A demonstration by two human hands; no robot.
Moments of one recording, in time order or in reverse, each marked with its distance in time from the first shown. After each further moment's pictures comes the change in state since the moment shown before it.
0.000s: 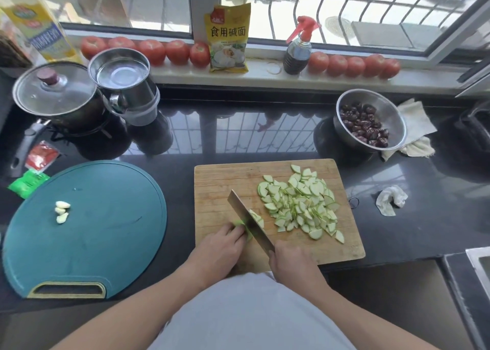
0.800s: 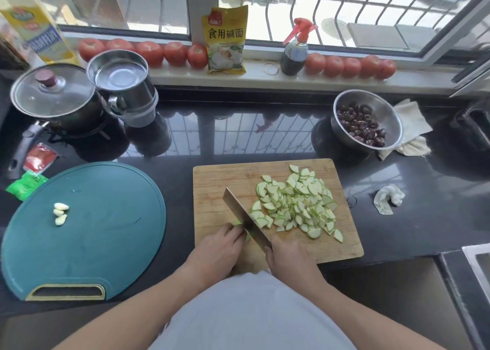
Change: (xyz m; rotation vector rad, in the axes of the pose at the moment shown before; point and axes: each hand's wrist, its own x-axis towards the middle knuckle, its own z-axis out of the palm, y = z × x) left_hand -0.002 0.003 -0.005 0.011 -0.014 -0.001; right_hand 0.001 -0.008 -0.012 0.047 0.048 -0.052
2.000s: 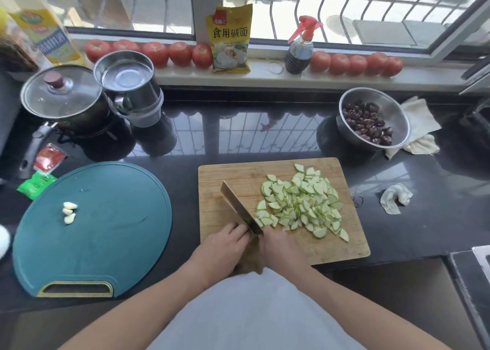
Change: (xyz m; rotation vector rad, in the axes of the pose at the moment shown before) left_hand 0.000 -0.010 0.008 -0.062 -0.024 0.015; right_hand 0.031 -0.016 0.021 -0.048 0.002 0.014
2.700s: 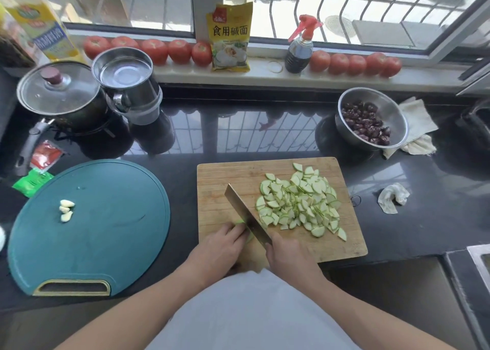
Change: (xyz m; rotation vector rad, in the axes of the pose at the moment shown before) left_hand -0.003 -0.002 0.009 0.014 0.023 0.000; right_hand -0.027 0.013 -0.013 0.109 -0.026 -0.004
